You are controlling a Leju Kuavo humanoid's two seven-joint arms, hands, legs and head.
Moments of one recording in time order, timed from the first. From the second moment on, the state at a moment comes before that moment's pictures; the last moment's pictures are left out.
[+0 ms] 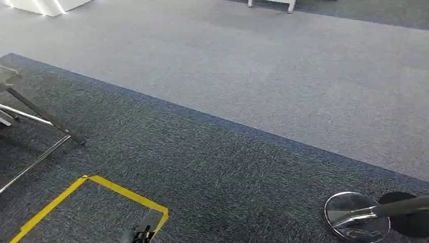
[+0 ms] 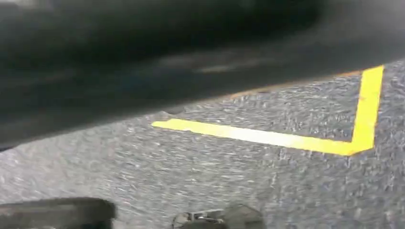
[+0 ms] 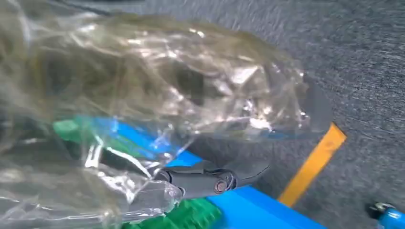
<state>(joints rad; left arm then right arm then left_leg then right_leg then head) -0.02 -0.11 -0.48 -0.14 0.17 0.63 -0.05 0.01 0.18 -0.74 -0.18 1.08 -0.26 -0.12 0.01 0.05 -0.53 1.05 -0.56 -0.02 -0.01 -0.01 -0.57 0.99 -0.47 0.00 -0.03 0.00</state>
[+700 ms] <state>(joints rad) -0.03 -0.13 -0.55 -0.15 0.14 0.65 -0.14 -0.06 0.18 -0.82 -0.19 1.03 -0.26 -0.17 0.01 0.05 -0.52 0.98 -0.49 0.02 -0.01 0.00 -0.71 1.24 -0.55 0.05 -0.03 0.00</state>
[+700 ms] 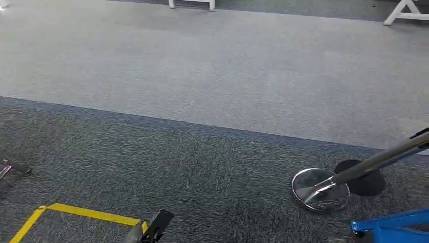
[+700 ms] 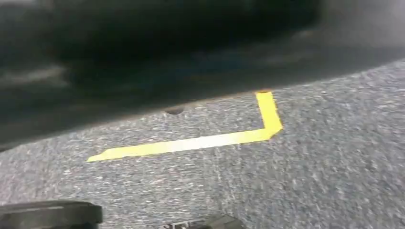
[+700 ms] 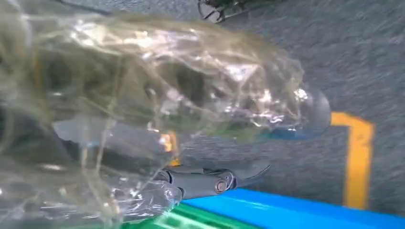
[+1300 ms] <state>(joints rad) -0.03 -0.13 -0.46 -0.15 0.05 0.70 -0.09 -0.04 0.21 -0.83 -0.19 1.09 -0.26 -0.12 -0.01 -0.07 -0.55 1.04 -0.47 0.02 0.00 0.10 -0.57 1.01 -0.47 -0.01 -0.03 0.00</state>
